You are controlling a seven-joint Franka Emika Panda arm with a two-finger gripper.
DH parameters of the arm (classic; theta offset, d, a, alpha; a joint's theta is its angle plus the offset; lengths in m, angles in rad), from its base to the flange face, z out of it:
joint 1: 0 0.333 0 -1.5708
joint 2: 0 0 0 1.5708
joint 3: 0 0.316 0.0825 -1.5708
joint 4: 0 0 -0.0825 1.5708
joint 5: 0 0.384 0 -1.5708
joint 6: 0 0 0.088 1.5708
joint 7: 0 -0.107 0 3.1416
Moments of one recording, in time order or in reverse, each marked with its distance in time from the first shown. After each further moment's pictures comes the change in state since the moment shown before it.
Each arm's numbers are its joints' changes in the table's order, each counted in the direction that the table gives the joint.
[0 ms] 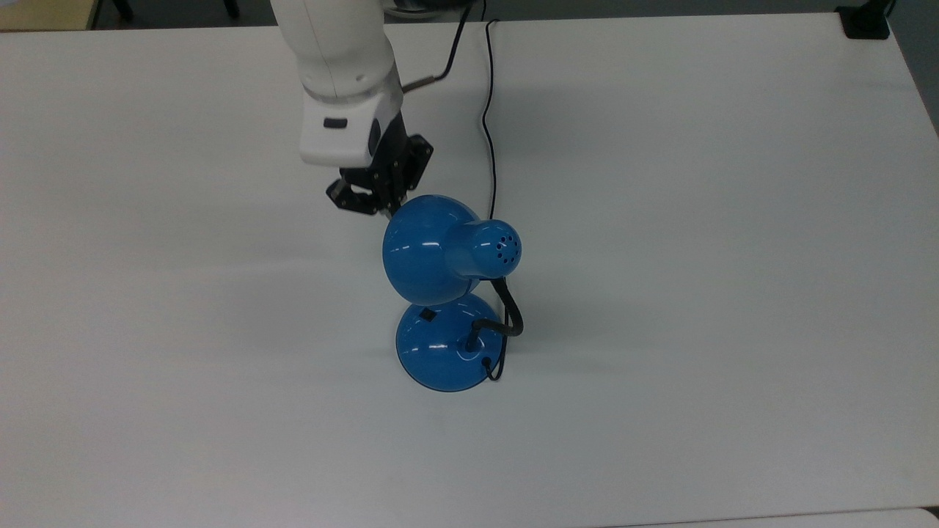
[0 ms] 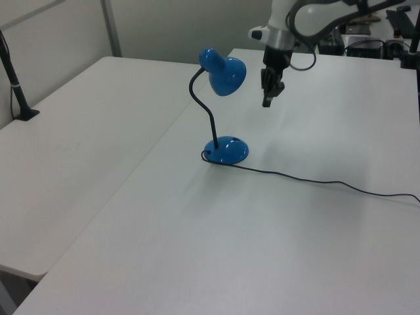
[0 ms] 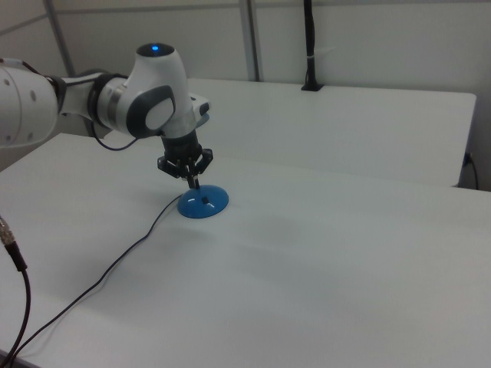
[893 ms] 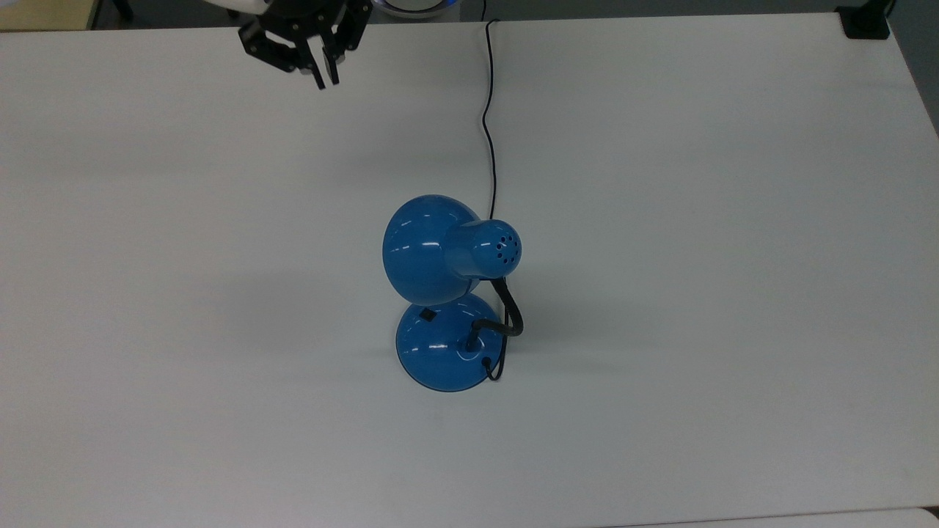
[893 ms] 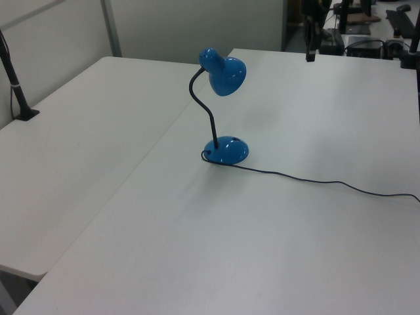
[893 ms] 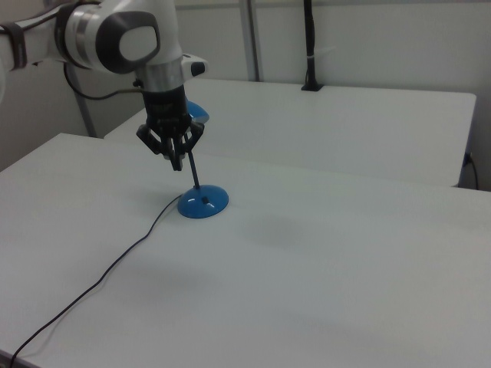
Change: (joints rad) arm -0.091 -0.201 -0.004 -0.097 -0.103 0.480 -0.157
